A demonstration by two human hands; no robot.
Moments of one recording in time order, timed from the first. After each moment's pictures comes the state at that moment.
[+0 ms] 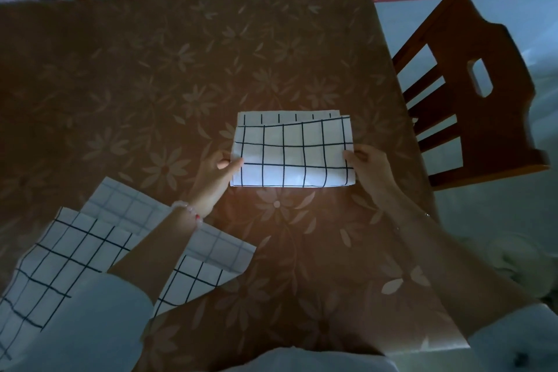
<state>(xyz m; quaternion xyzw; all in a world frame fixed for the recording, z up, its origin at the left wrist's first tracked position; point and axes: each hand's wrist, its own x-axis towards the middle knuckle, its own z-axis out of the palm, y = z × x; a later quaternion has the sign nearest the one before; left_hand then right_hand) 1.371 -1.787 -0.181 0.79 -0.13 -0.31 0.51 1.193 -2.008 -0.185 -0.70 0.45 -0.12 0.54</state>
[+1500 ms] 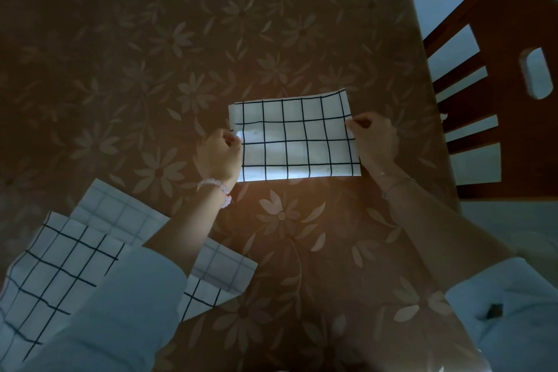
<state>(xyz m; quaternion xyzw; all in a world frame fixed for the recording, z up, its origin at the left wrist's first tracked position) 1.411 -1.842 -0.221 0.94 -0.08 -0.12 0.30 1.269 -2.056 -0.223 -0.78 0.51 -0.11 0.35</state>
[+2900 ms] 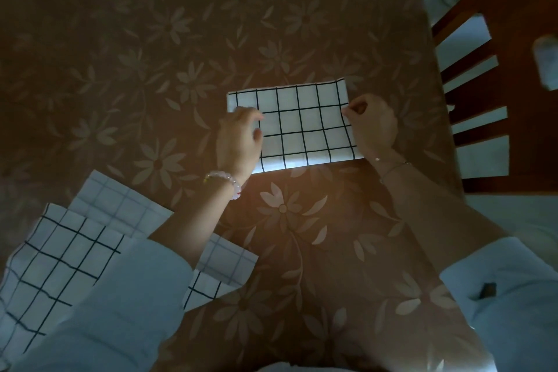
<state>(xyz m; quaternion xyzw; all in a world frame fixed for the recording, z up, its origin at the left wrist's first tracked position) 1.401 -1.858 -0.214 0.90 -0.32 -0.05 0.27 1.284 -2.060 -0.233 -0.81 0.48 -0.12 0.31</state>
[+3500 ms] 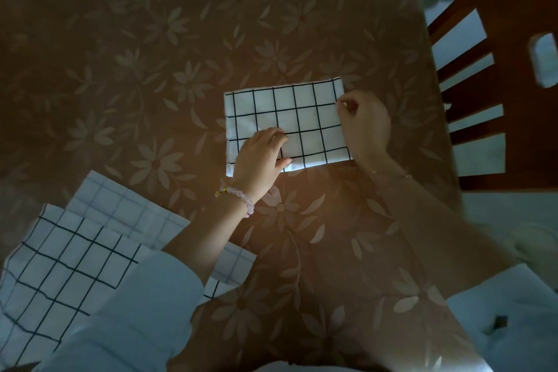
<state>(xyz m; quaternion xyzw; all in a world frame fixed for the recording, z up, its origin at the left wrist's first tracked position) 1.369 -1.859 -0.233 0.86 -0.48 -0.08 0.17 1.281 -2.039 -0.214 -0.85 0.43 -0.16 0.27</state>
